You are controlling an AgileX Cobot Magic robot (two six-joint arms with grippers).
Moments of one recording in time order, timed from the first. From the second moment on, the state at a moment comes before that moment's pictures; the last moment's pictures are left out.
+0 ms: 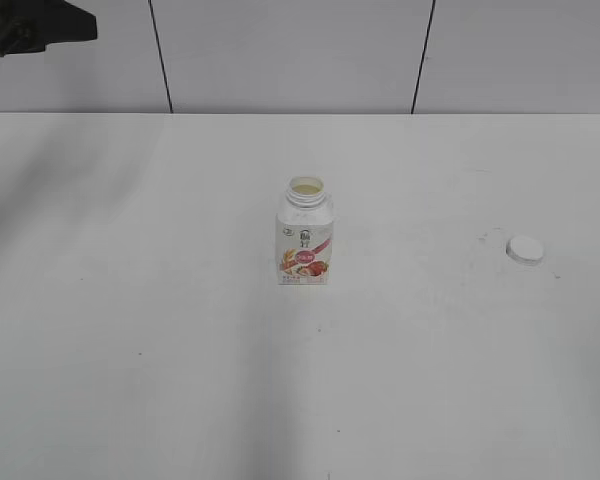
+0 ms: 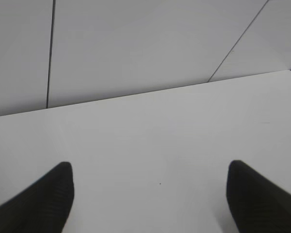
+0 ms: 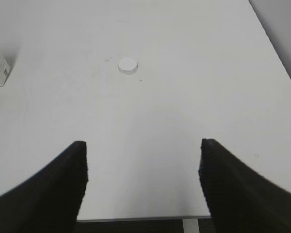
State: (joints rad) left arm 0.13 1.73 -1.23 1.84 -0.70 -1.81; right arm -0.01 -0.01 -0.51 0.07 1.10 -0.11
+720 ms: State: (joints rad) left arm 0.00 1.70 -1.15 1.84 -0.46 -1.81; right arm -0.01 -0.01 -0.51 0.07 1.10 -0.10
